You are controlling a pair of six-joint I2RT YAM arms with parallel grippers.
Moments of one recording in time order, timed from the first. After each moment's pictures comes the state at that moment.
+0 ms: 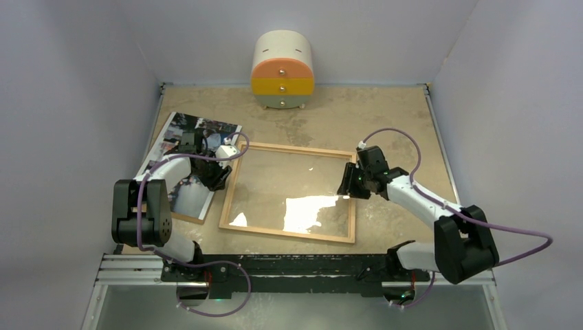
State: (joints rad) left arm 0.01 1.53 0.84 -0.53 0.43 0.80; right arm 0.37 1.29 0.68 -0.42 -0.13 0.56
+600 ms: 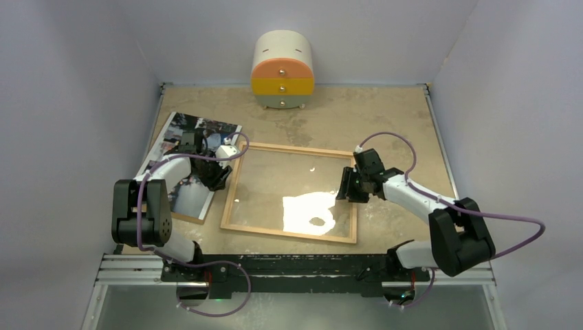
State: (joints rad) left arm 0.01 1.54 0.84 -0.53 0.43 0.80; right arm 0.38 1.34 0.66 -0.41 -0.13 0.56
